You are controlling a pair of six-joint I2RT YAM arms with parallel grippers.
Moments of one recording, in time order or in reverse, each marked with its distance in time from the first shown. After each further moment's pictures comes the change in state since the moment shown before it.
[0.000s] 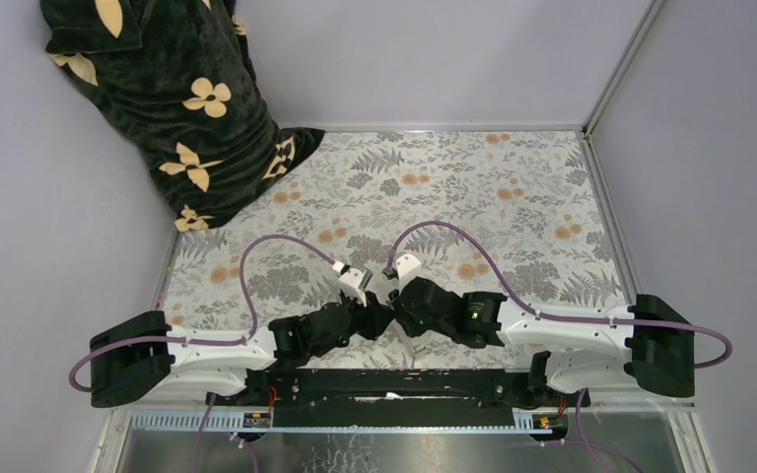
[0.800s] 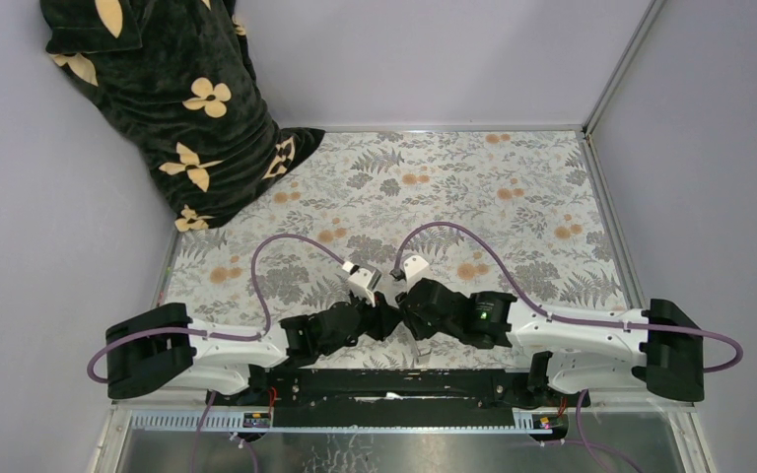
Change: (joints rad) left arm -0.002 0.126 0.026 0.103 0.010 -0.014; right arm 0.000 -0.063 0.003 -0.097 0.010 0.011
